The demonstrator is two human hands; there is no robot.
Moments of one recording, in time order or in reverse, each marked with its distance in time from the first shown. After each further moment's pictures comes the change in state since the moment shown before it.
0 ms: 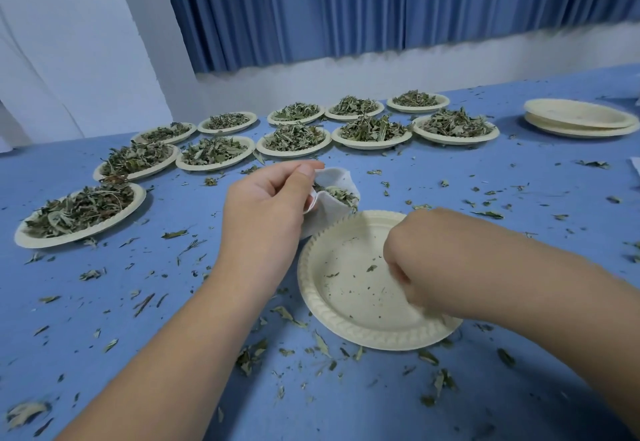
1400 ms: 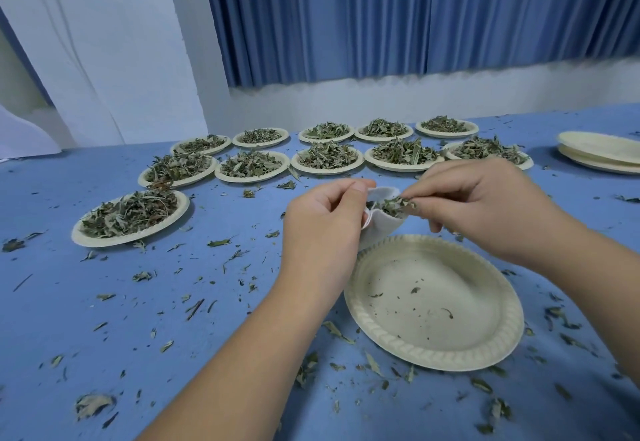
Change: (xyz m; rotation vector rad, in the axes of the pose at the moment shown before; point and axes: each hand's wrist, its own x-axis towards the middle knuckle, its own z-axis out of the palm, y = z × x) left_hand -0.001 0.007 -0.001 -0.025 -0.006 -0.046; right_hand 0.022 0.020 -0.026 0.901 0.623 -0.111
